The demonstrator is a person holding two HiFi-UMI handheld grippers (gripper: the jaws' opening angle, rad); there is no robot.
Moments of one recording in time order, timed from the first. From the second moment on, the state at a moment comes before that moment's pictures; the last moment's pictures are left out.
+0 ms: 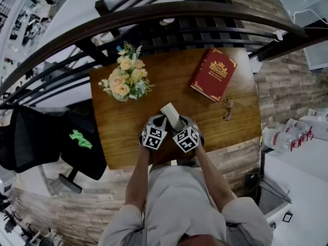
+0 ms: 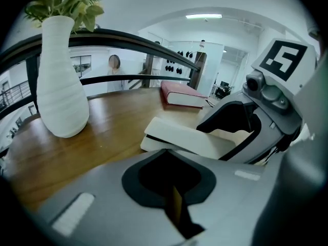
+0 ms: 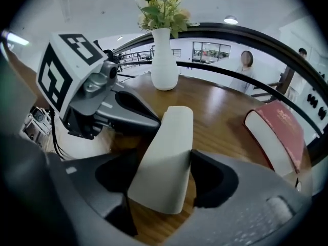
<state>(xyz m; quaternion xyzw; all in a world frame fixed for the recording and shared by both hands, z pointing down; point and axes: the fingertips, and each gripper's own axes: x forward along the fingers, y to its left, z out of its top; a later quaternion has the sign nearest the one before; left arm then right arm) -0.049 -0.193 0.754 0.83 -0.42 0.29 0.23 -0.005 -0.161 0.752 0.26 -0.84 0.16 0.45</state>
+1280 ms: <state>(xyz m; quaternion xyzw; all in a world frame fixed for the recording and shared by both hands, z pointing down) -0.046 -0.192 0.753 0.83 -0.41 0.29 0.23 0.011 -0.168 0.720 0.29 -0.86 0.19 0.38</state>
